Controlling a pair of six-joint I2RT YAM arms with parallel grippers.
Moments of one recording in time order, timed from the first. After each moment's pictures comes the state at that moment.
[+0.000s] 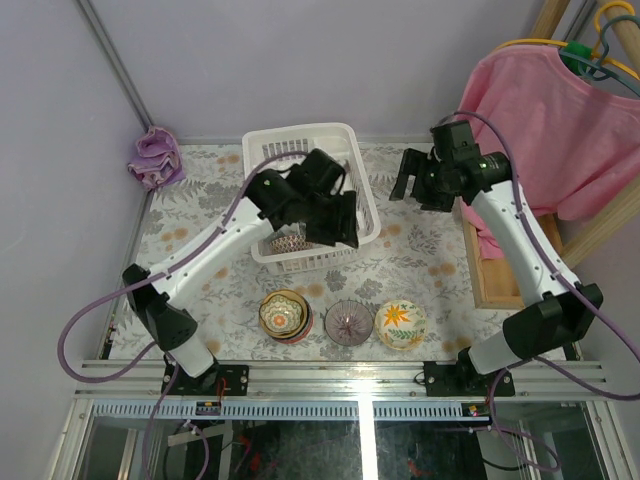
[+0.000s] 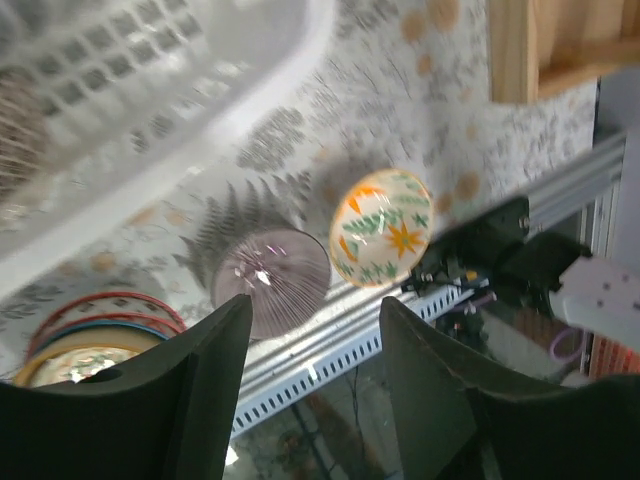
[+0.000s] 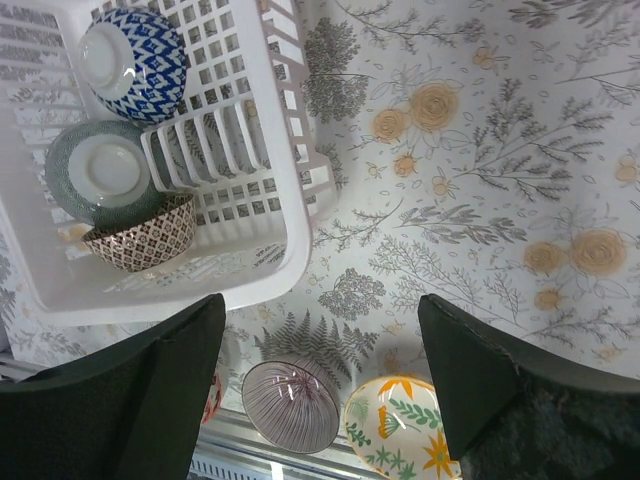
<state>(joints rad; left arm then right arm) -0.75 1.66 1.81 -1.09 0.16 -0.67 0.33 1.53 1.62 -1.01 -0.09 0.50</state>
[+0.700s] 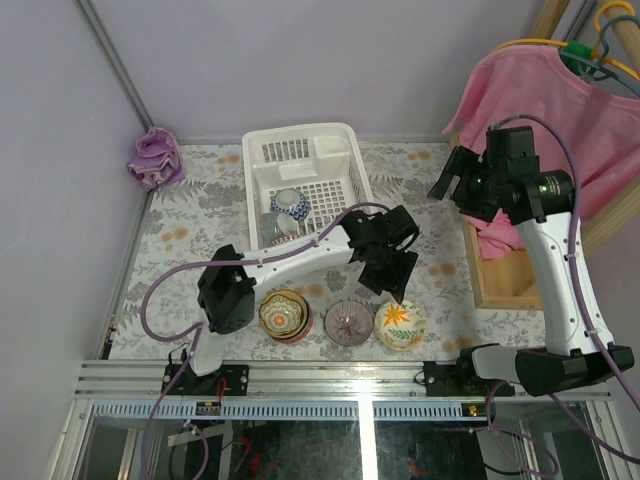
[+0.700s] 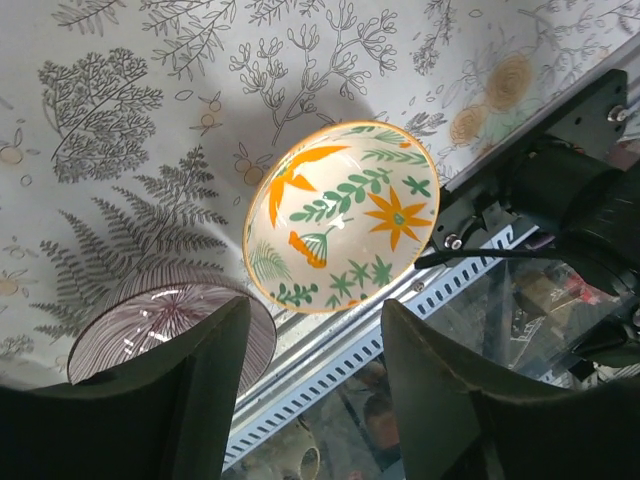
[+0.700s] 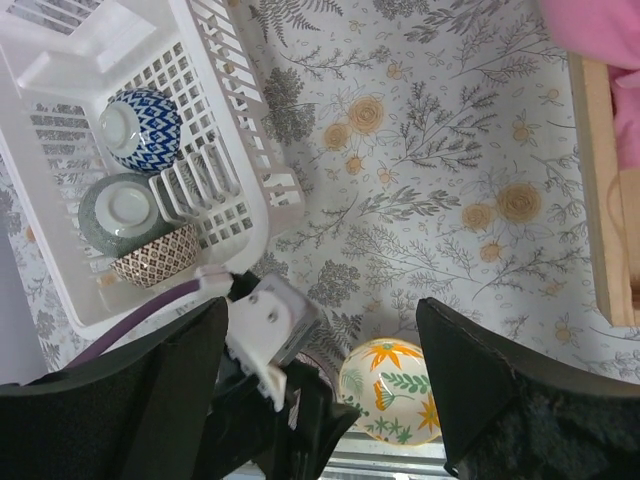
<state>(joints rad) -1.04 2.00 1.83 -0.96 0.26 -0.61 0.18 1.31 1.67 -1.17 -0.04 0.56</state>
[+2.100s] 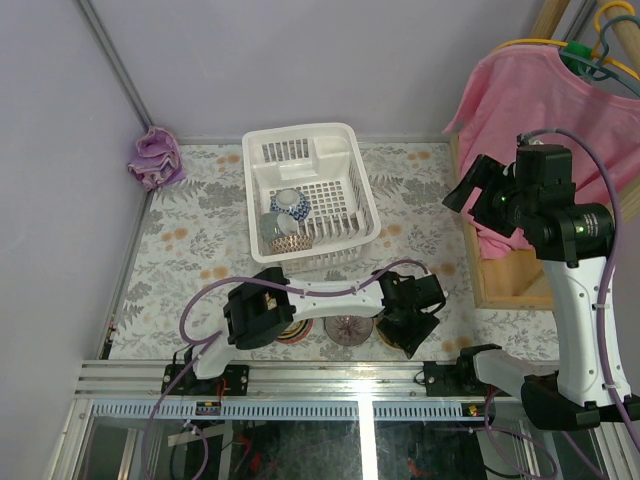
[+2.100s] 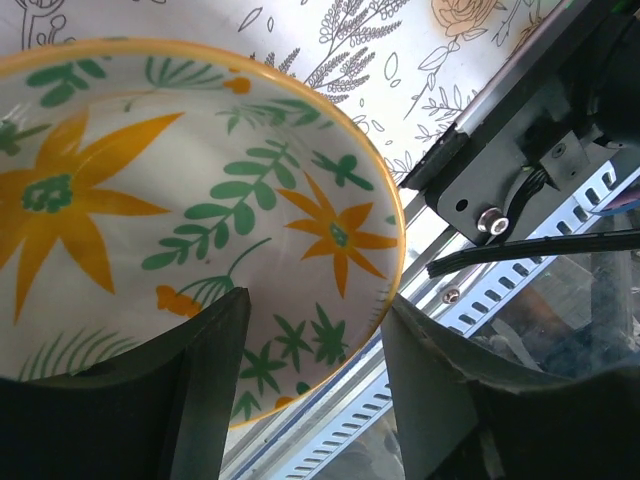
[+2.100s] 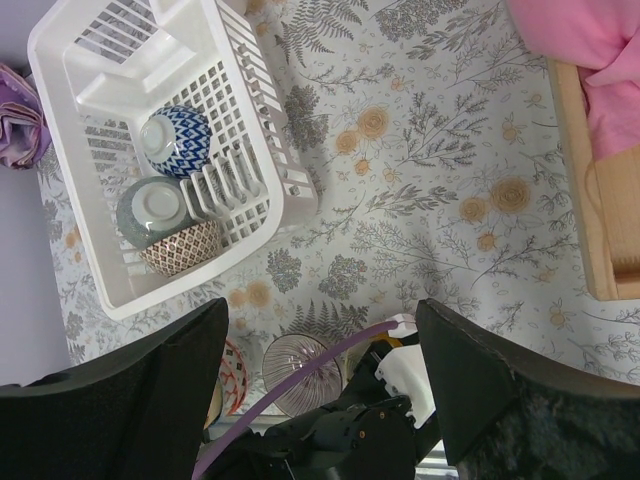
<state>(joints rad) -1.26 2.15 1.70 -0.74 0.23 -0.53 0.16 1.13 1.68 -1.24 -0.04 0.57</state>
